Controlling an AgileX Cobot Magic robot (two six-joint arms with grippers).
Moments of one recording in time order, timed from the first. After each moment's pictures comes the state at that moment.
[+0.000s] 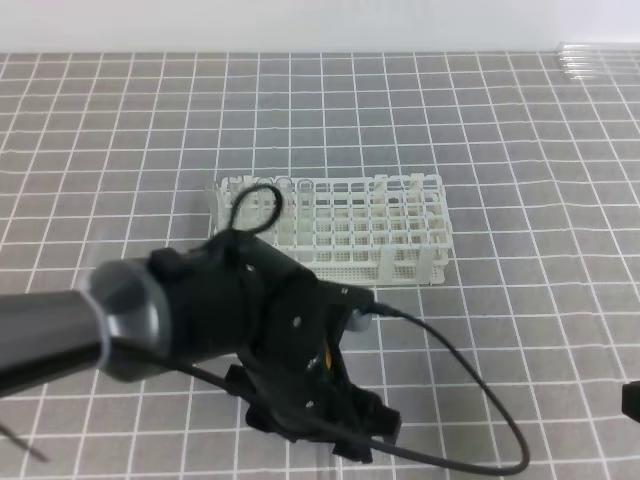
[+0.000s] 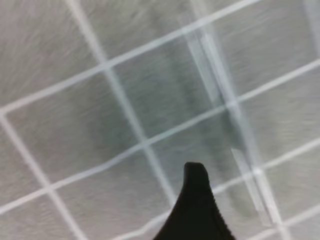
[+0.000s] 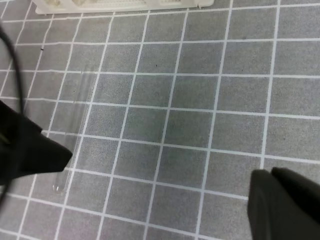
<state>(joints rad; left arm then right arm) -0.89 1.71 -1.10 -0.17 0.80 -0.36 0.10 0.71 -0.50 0.56 0.79 -0.27</state>
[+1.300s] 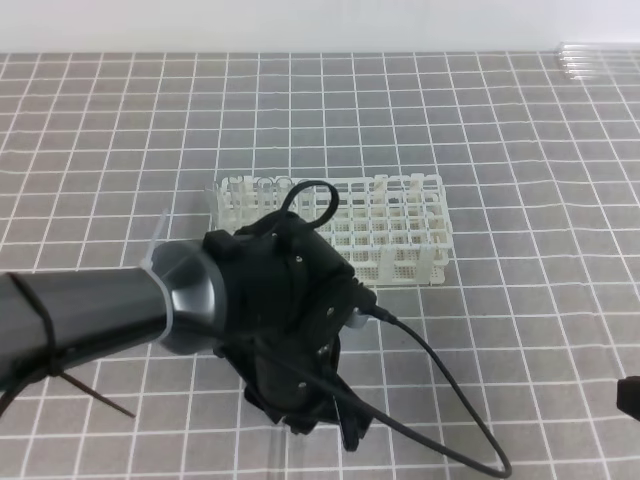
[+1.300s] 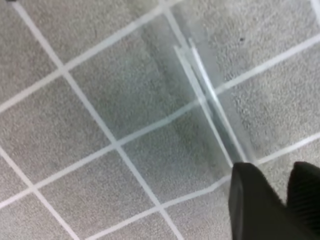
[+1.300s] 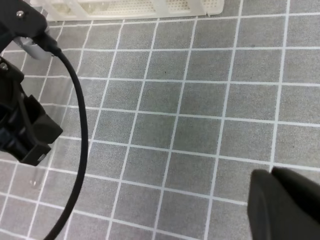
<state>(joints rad) -0.89 1.84 -1.21 0.09 0.97 -0.37 0.10 0.71 -0.50 0.59 0.78 -0.30</state>
